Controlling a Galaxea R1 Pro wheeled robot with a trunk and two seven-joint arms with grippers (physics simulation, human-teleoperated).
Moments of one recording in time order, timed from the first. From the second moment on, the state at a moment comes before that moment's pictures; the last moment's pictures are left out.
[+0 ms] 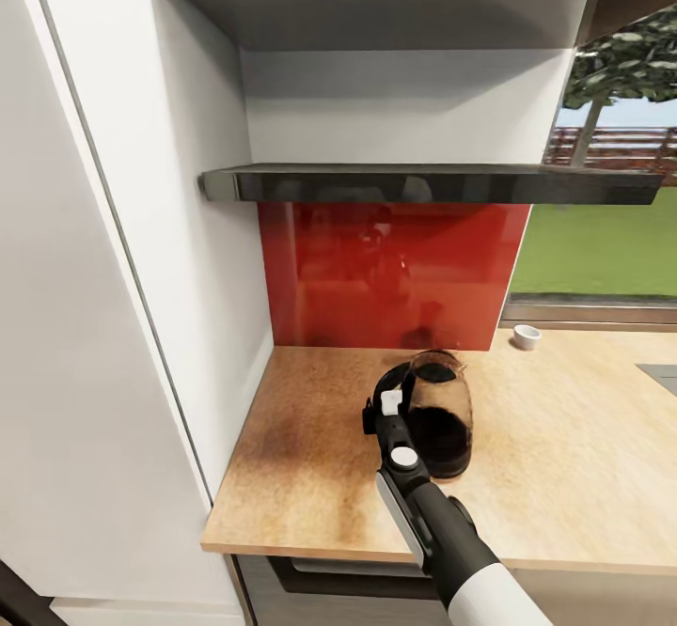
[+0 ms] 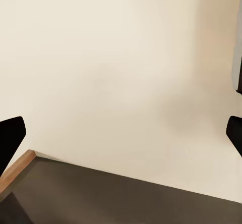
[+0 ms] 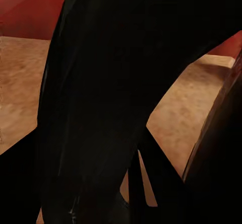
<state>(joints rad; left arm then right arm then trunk) -0.05 0.15 -0.18 0.05 0.03 0.02 0.23 -0.54 0.17 0.33 -0.99 -0.03 0.19 -0.37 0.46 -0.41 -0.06</state>
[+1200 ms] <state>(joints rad) -0.05 0.14 -0.18 0.04 0.03 0.02 0.23 -0.53 0.17 0.34 -1.40 -0.02 0.31 -0.37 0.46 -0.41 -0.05</state>
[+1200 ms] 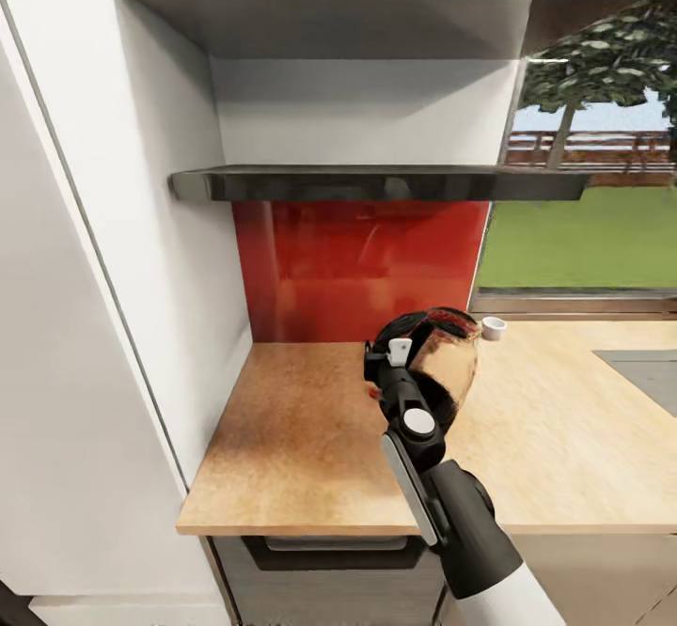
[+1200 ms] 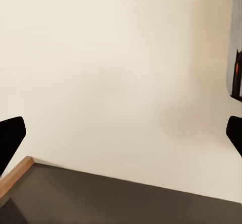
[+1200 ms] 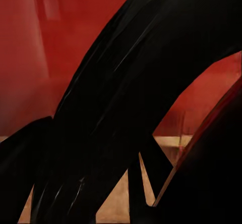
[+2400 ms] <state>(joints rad) -0.06 0.14 -0.18 0.04 0.03 0.02 0.23 -0.53 0.17 0.34 -1.40 0.00 0.31 -0.37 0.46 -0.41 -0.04</state>
